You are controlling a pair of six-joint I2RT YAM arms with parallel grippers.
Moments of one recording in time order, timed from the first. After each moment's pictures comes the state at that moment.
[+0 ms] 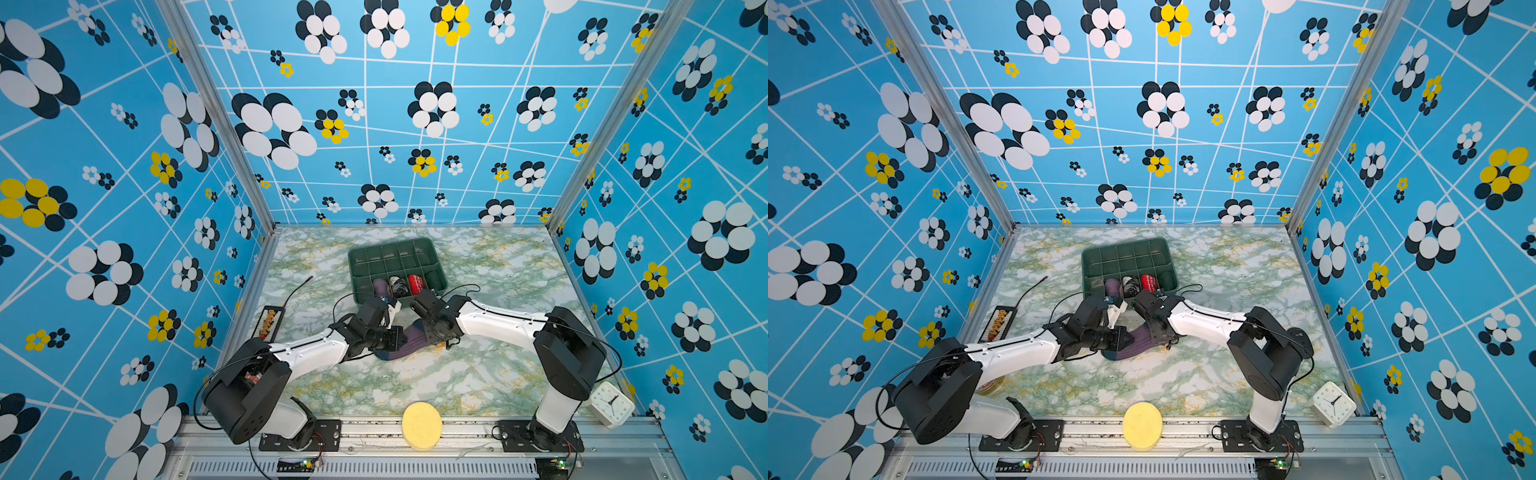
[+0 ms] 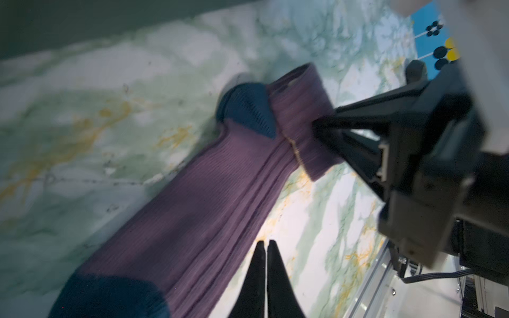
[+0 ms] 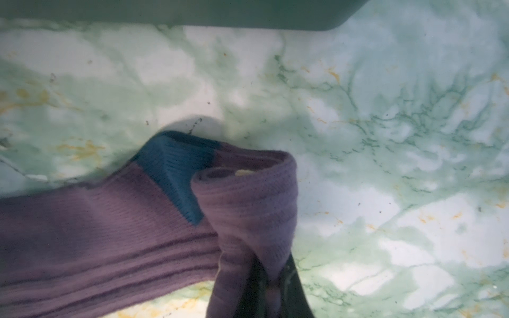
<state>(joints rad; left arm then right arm) -0.68 1.44 0.66 -0.02 0.39 -0.58 0.86 1.78 1.15 -0.73 0.30 0.59</state>
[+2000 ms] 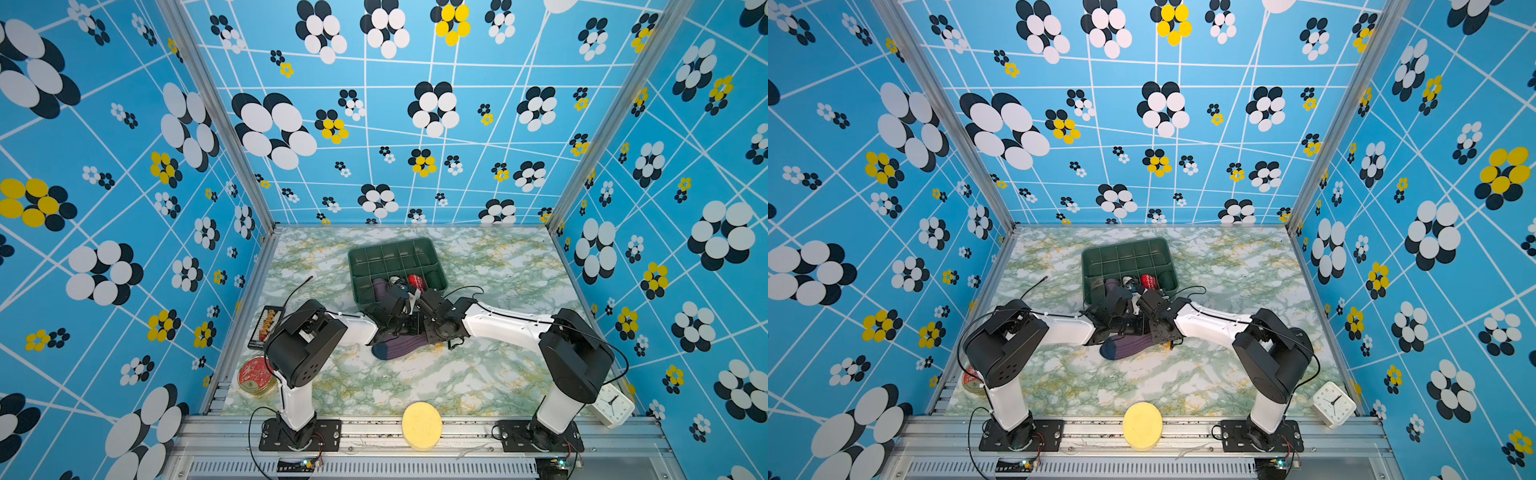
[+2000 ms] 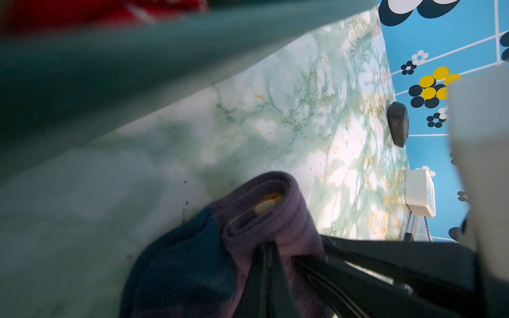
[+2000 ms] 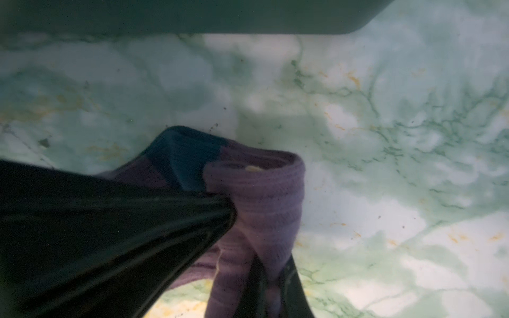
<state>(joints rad) -0.71 1.86 0.84 0.32 0.42 -0.68 0.83 1.74 1.07 -0.60 0.21 0.56</state>
